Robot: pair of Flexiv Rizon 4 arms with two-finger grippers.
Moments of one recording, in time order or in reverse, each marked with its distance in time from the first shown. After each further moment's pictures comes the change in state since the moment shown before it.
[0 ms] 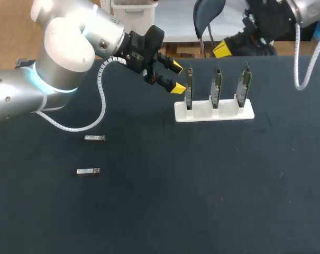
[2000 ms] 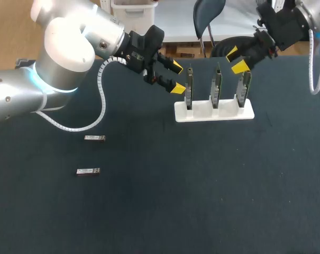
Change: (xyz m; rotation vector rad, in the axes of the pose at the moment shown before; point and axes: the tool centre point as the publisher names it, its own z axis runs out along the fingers) left arm 0.000 0.000 0.000 0.000 0.000 0.000; right arm 0.042 0.006 -0.017 -0.016 0.071 0.035
